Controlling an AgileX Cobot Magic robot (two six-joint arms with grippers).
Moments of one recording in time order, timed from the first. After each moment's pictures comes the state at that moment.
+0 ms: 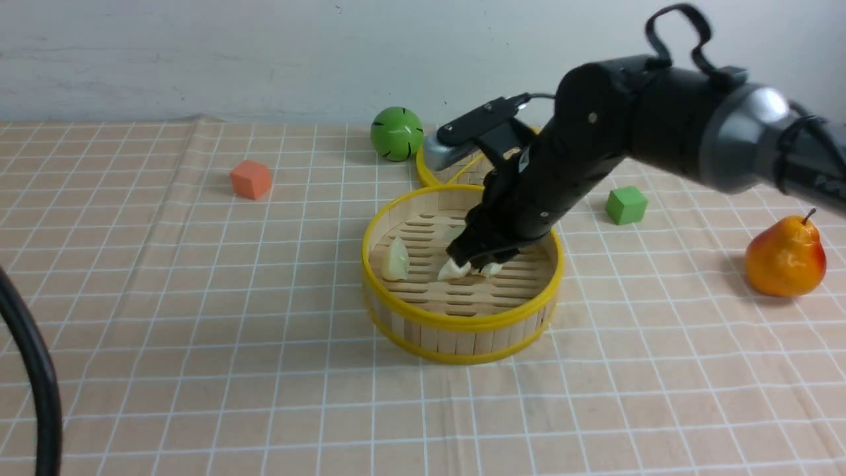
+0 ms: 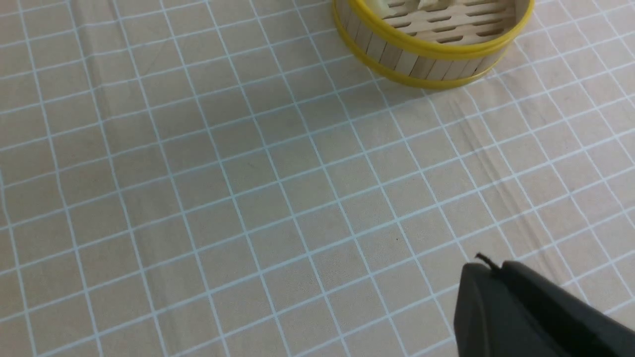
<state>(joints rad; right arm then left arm) 0.50 2.03 -1.70 0.16 0.79 -0.24 -0.46 0.70 -1.11 0.01 1.21 -0.18</state>
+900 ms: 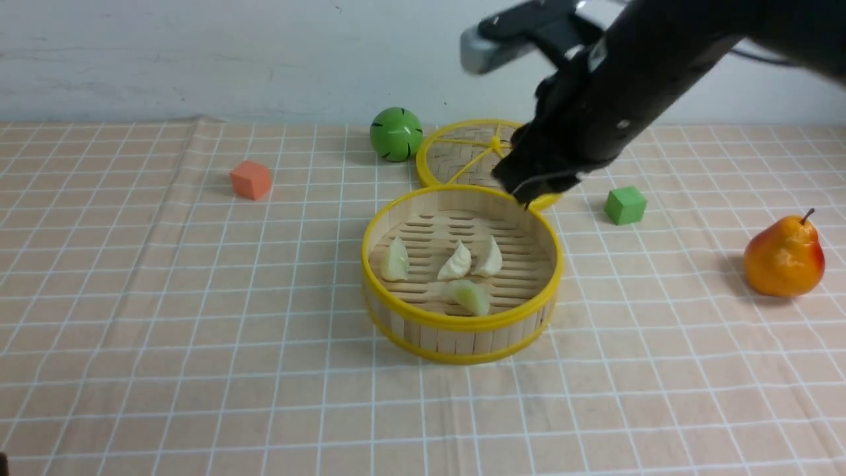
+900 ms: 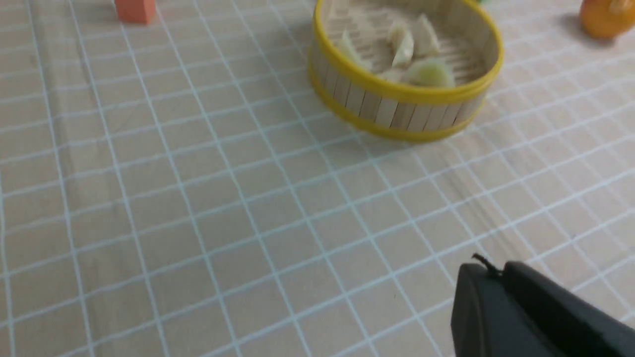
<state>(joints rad) 0.50 1.71 -1.78 0.12 1.09 -0.19 -0.46 0.21 -0.56 -0.02 0.78 -0.16</state>
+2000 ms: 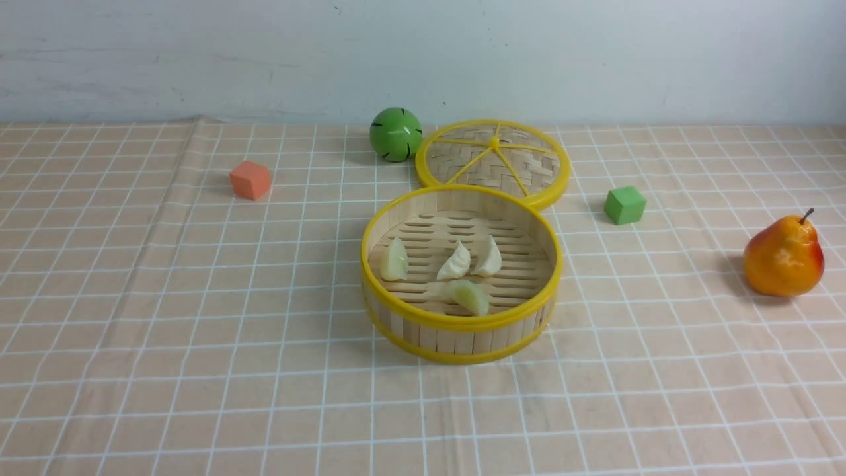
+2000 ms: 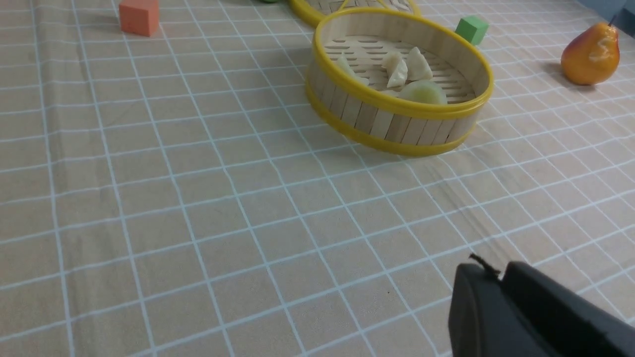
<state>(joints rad) 0.50 0.52 -0.86 0.26 0.61 -0.22 -0.46 0.06 -0.43 -0.02 0.78 -0.21</state>
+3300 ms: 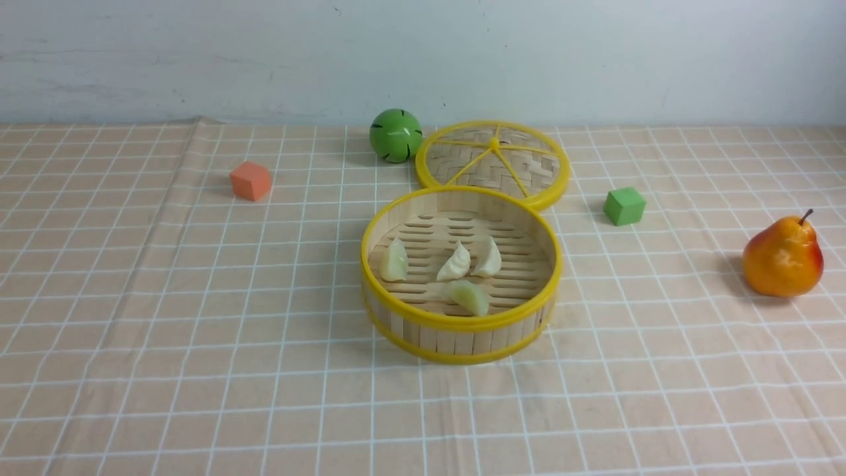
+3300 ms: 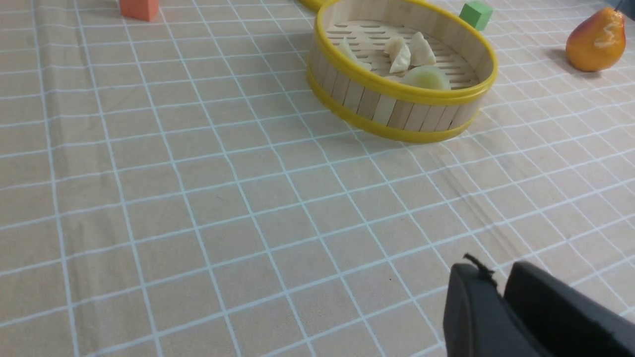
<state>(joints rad) -0.04 -0.01 0.02 -0.01 0.28 0.18 -0.46 0.06 -0.43 -0.02 0.80 -0.21</state>
